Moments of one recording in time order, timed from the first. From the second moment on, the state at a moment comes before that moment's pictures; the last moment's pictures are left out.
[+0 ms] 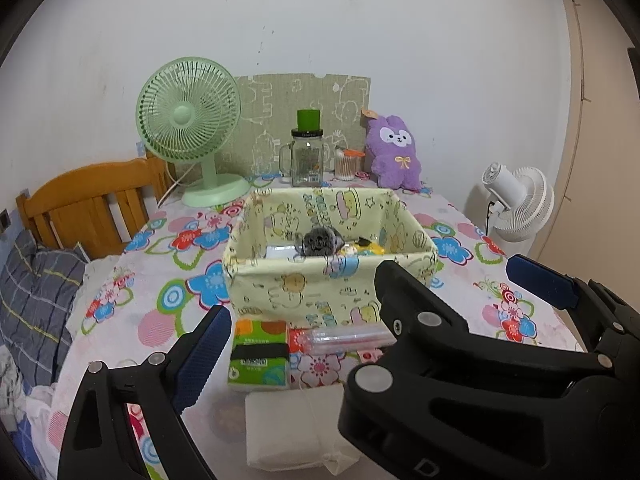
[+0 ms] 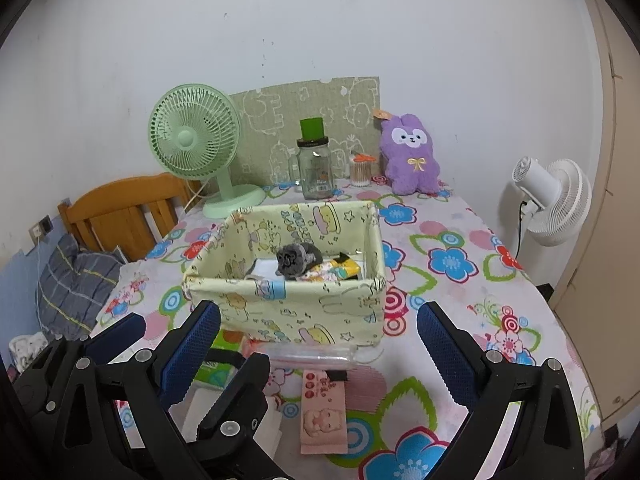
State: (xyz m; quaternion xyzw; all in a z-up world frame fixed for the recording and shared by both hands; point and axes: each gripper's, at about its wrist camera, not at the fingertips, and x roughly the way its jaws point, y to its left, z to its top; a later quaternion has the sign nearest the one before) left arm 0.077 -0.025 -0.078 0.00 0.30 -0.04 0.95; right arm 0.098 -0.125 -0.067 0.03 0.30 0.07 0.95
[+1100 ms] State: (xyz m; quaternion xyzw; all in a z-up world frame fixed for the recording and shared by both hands) left arm 0.077 -0.026 -0.168 -0.01 0.37 -0.01 0.93; right arm 0.104 -0.124 -0.165 0.03 0.38 0.07 0.92
